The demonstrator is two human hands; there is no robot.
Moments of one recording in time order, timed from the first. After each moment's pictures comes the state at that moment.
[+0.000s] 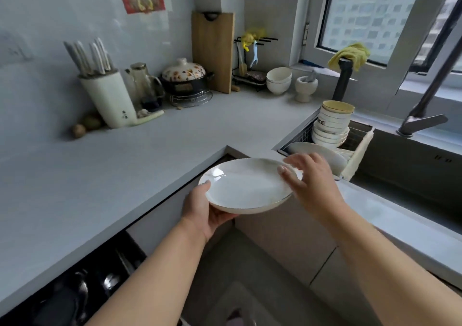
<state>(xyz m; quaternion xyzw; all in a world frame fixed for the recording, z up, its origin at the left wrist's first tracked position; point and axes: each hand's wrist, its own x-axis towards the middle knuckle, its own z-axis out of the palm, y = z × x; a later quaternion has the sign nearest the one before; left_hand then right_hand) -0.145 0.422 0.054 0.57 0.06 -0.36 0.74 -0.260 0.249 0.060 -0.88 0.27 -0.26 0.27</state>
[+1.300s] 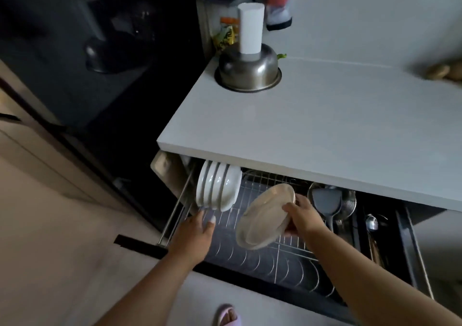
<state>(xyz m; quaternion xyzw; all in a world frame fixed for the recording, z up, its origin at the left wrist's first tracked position) -0.220 1.112 -0.117 0.91 0.28 -0.09 0.30 -0.095 0.893 -0.094 -0.77 0.13 0.29 0.56</state>
